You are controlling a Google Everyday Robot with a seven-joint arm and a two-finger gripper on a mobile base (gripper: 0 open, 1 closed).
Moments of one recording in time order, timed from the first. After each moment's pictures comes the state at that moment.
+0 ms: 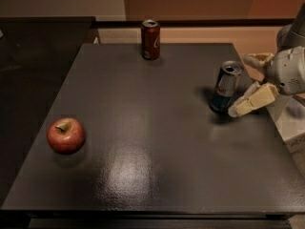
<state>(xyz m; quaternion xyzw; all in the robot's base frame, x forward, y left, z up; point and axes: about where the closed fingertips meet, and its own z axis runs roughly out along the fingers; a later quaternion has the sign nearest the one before) 0.534 -0.212 0.898 -0.52 0.73 0.17 0.41</state>
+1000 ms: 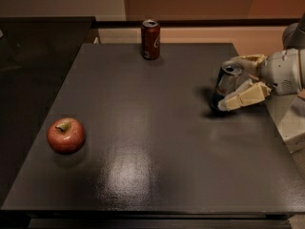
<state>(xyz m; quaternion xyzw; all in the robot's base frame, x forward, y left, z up) 0.538 -0.193 0.901 -0.51 0.71 0.21 0.44</state>
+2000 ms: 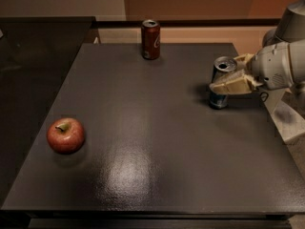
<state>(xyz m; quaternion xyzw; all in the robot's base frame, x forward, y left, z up) 0.543 -0.176 0.909 -0.53 0.70 0.21 0.43</state>
